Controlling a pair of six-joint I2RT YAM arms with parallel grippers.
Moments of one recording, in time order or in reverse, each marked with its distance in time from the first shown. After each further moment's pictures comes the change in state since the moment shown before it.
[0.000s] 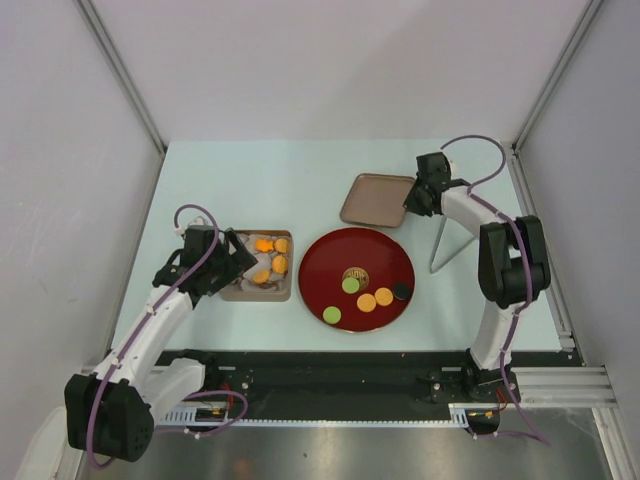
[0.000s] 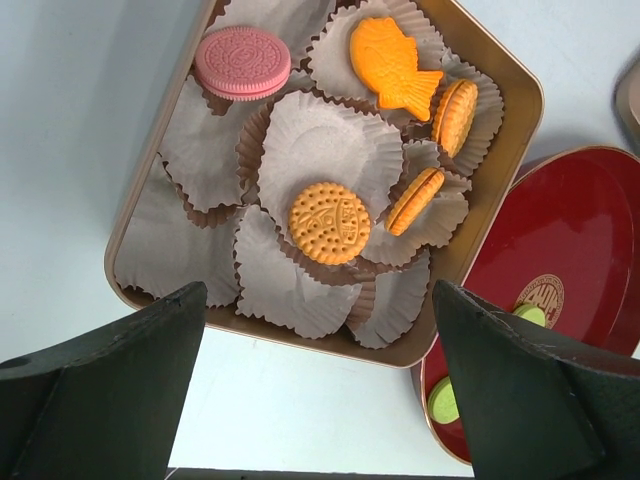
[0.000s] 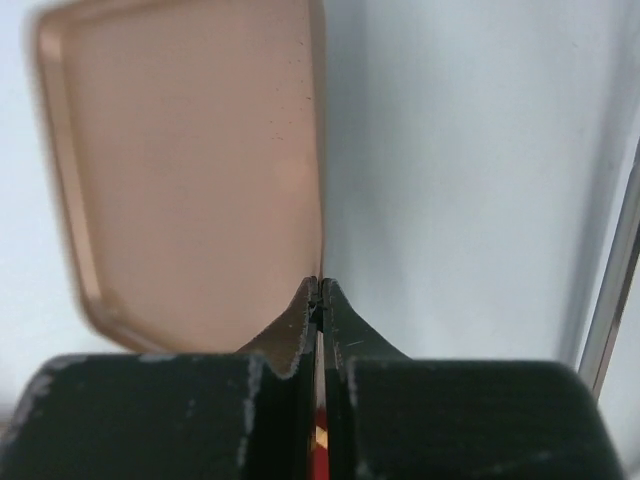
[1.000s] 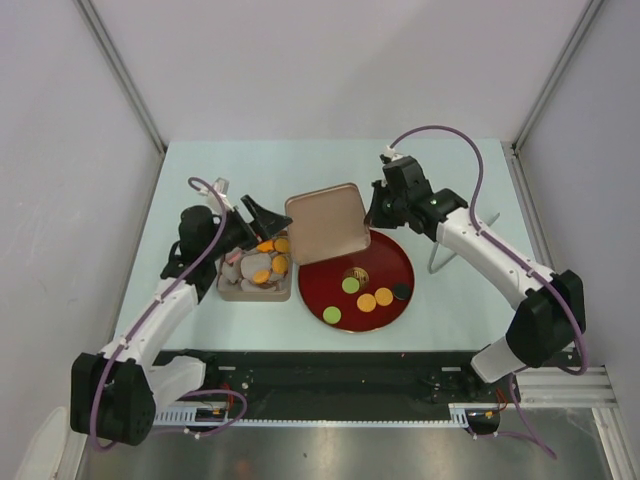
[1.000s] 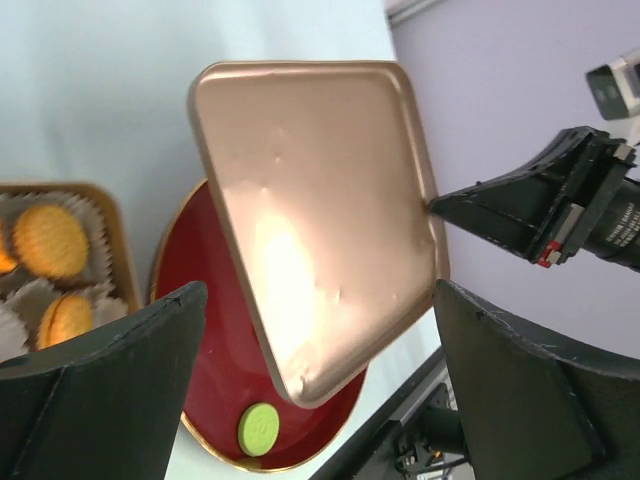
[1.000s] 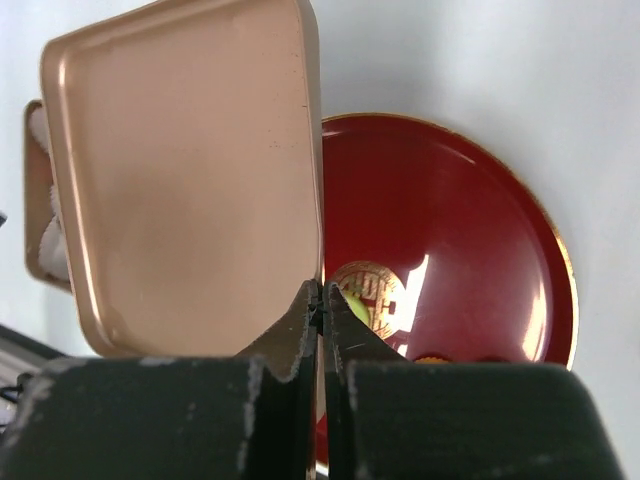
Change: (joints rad) left arm -0.005 0.083 -0.021 0.669 0.535 -0.053; right arm 0.345 -0.414 -0.013 -0.244 -0.100 -0.121
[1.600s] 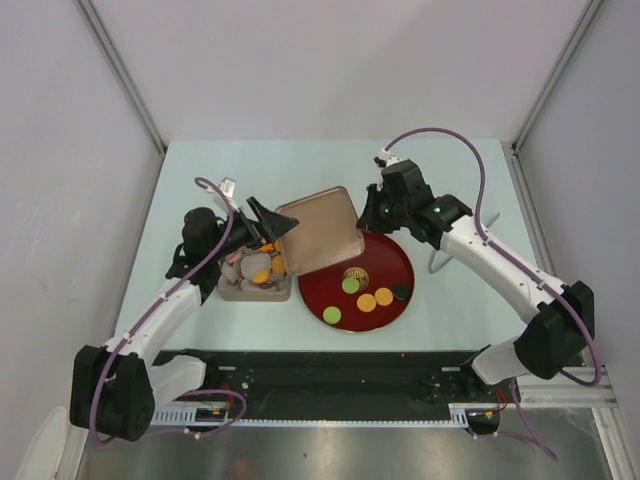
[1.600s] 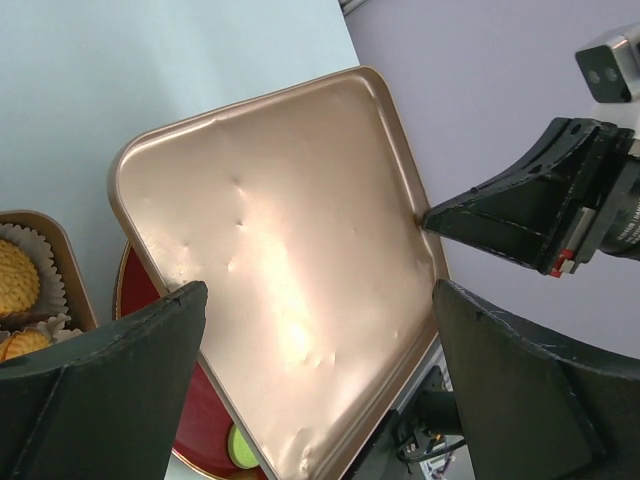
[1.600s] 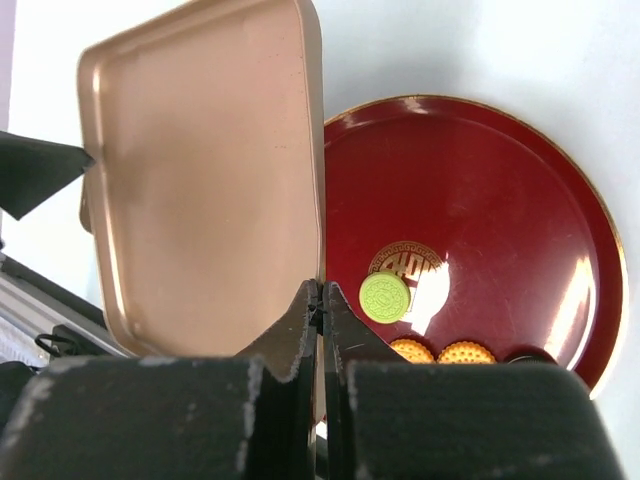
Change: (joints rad) left arm -0.028 0.029 -0.031 0.161 0.071 -0.002; right arm 0.061 -0.071 -0.015 0.000 -0.051 0.002
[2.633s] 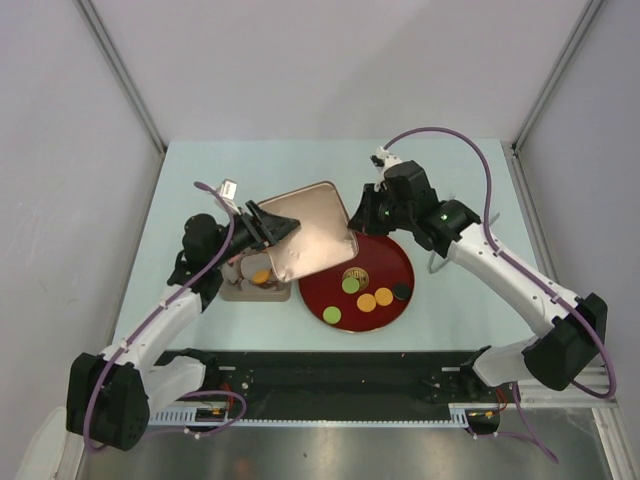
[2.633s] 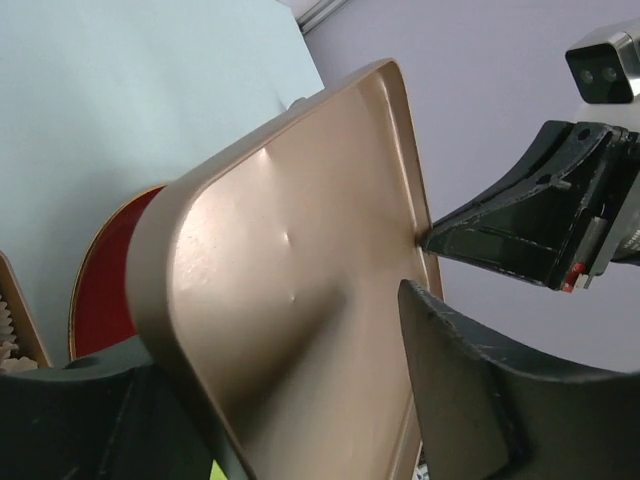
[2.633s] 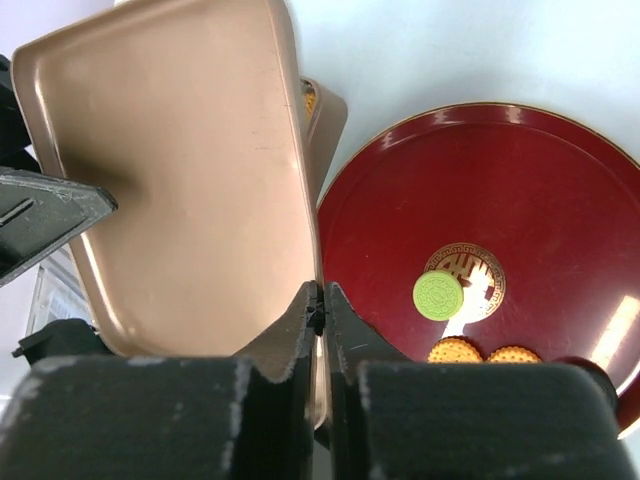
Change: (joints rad) left arm -0.053 -0.047 -0.037 0.099 -0.030 -0.045; right arm 0.051 -0.074 -0.001 0.028 -0.051 0.020
